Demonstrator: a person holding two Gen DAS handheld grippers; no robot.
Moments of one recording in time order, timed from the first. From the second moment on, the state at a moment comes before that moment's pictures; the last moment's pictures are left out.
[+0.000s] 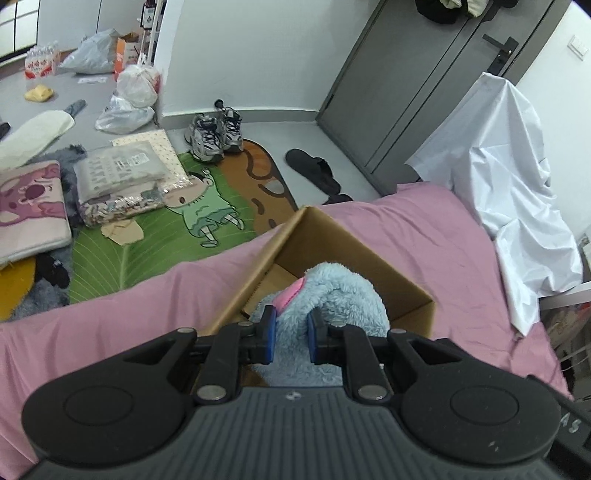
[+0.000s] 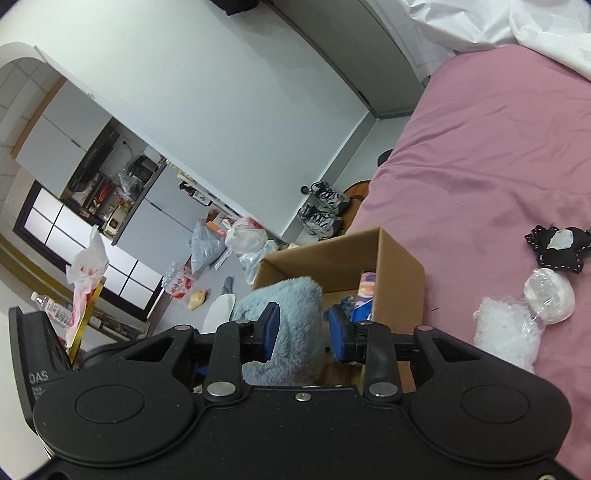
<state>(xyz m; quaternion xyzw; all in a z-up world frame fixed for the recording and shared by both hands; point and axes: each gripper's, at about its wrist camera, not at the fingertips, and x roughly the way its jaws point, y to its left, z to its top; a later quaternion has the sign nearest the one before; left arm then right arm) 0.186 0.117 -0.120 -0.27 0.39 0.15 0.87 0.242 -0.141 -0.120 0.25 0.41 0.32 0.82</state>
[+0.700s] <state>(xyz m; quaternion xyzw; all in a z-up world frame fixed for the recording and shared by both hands) 0.190 0.097 -0.112 -0.18 0.42 0.18 0.87 0.240 -0.147 -0.117 0.26 0.43 0.30 0.81</state>
